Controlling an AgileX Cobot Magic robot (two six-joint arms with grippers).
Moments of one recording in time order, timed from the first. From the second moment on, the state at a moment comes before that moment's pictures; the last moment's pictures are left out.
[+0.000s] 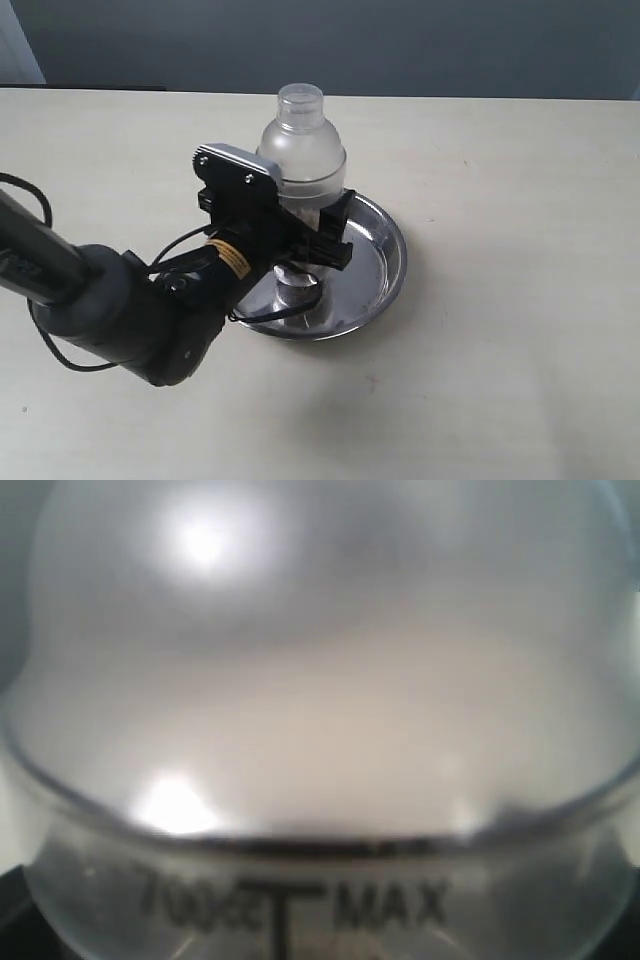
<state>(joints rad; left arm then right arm) -0.66 2.03 -0.68 -0.28 -1.16 0.00 0.10 0.00 0.00 0.07 0.32 -0.03</state>
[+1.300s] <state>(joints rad) -0.66 2.08 -0.70 -0.20 -1.20 -0.04 0.10 0.00 0.00 0.07 0.32 -0.03</state>
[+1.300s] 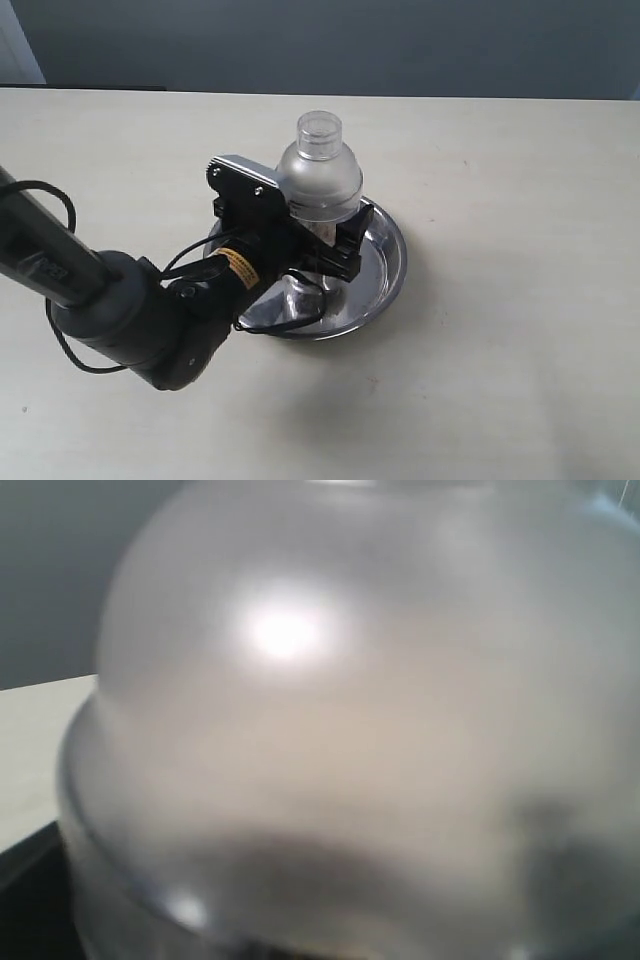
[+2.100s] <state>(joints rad) -0.66 1.98 -0.70 -0.20 -1.21 0.02 0.10 0.00 0.00 0.07 0.32 -0.03</state>
